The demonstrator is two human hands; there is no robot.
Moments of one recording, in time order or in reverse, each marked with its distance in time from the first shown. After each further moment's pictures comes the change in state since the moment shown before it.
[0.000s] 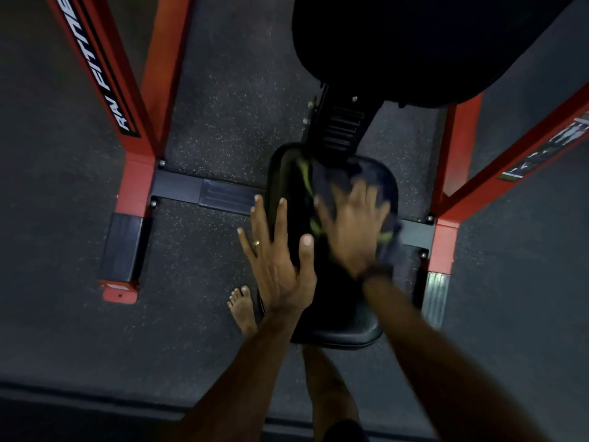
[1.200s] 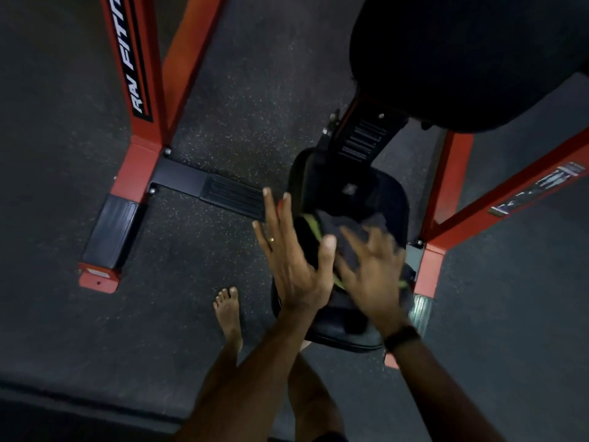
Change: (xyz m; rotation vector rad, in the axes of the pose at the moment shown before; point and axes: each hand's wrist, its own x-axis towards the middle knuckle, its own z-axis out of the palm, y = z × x) left_hand -0.002 0.003 -0.012 -0.307 0.174 -0.003; right_hand -0.065 0.012 -0.014 0.025 -0.079 -0.202
